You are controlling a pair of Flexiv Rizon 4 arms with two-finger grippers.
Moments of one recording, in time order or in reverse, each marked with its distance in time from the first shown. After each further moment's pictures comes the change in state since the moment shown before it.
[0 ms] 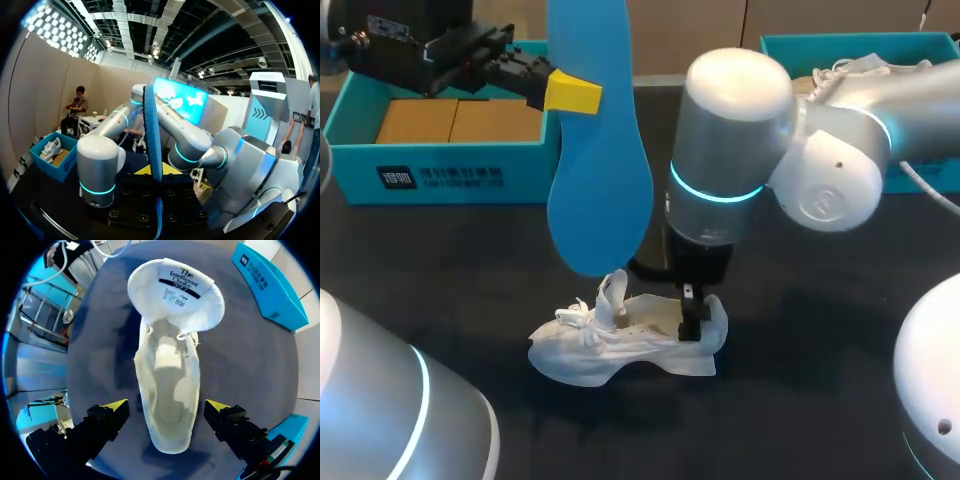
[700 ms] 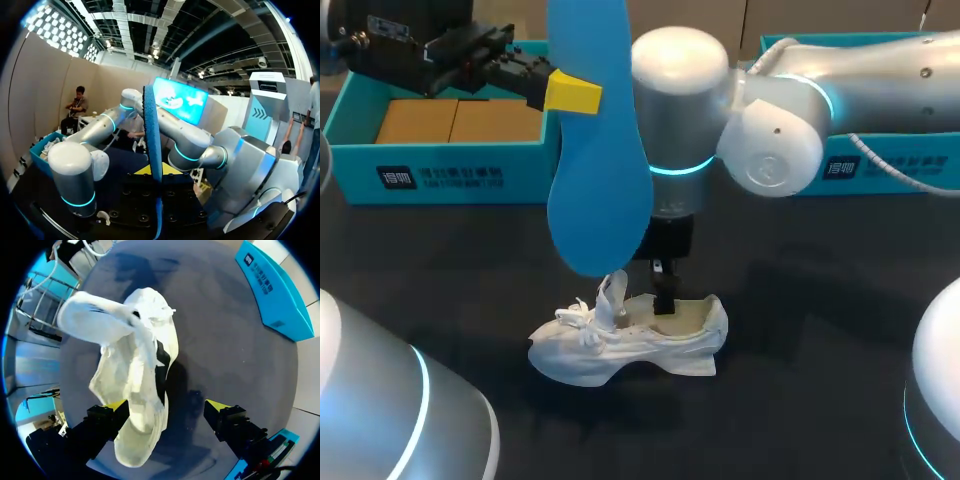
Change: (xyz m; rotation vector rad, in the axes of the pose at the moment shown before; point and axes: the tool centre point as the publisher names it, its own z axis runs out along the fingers) left arm 0.000 0.000 0.000 0.000 0.000 0.000; right arm -0.046 0.031 0.016 0.052 0.010 -0.053
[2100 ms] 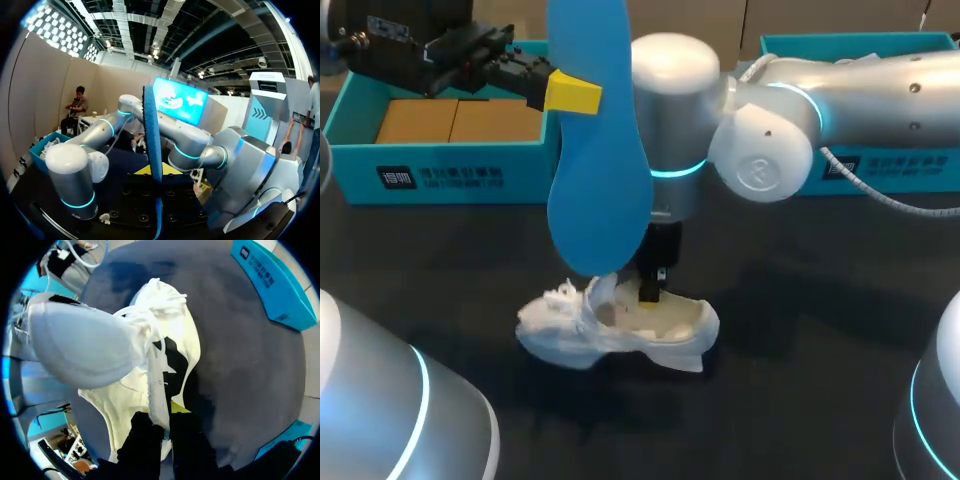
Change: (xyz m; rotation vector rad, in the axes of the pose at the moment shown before) left arm 0.000 0.000 0.000 0.000 0.000 0.000; right arm 0.021 0.018 -0.005 -0.043 0.072 0.138
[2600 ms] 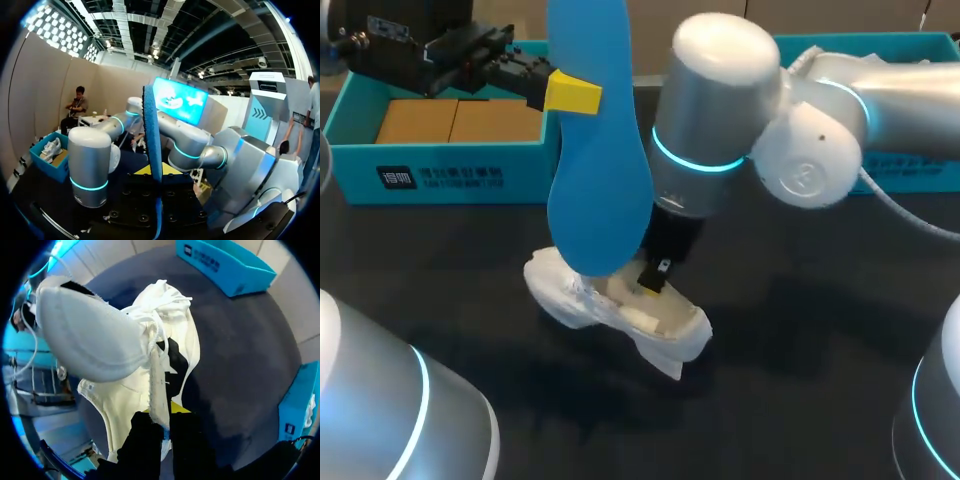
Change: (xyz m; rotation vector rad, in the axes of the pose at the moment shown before) left arm 0.000 0.000 0.000 0.000 0.000 0.000; right arm 0.012 -0.005 -0.031 -0.135 -0.058 0.425
